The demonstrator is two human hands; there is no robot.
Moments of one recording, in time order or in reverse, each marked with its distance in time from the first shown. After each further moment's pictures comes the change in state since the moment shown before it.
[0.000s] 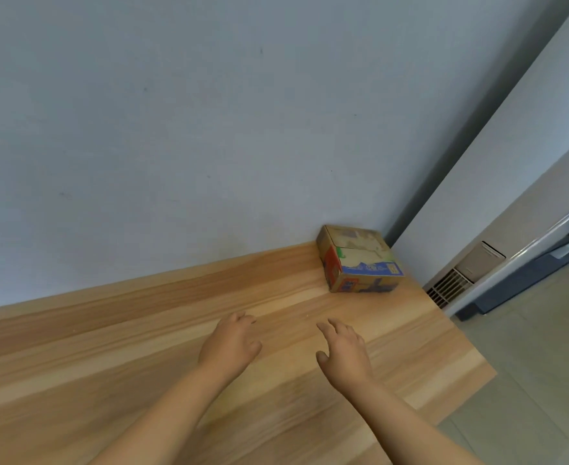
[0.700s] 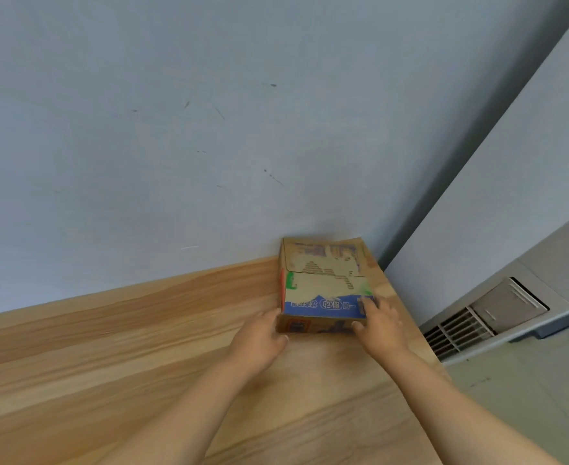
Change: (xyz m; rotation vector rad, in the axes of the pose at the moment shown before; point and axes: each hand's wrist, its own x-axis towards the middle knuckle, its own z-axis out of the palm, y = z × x) left_hand 0.232 0.197 0.119 -0.130 -0.044 -0.127; right_hand 0.248 0.282 -0.041 0.082 -0.049 0.098
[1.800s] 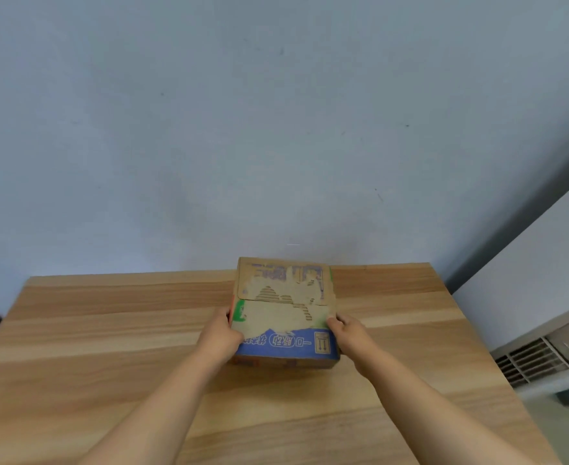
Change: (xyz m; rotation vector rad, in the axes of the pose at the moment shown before) left_hand -0.148 -0.171 -0.126 -0.506 0.311 -0.416; right_hand -0.121 -0.222 0.039 0.868 -0.360 0.023
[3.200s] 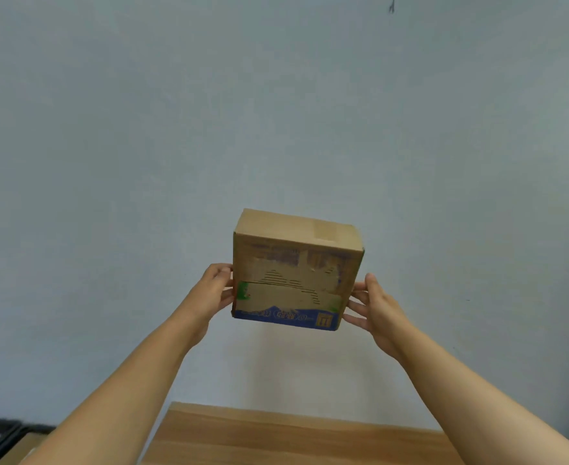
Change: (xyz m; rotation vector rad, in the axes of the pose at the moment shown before) left_hand -0.218 0.097 -0.362 -0.421 0.325 0.602; right_hand -0.233 -0.295 0.112 0.382 -0.117 -0.647
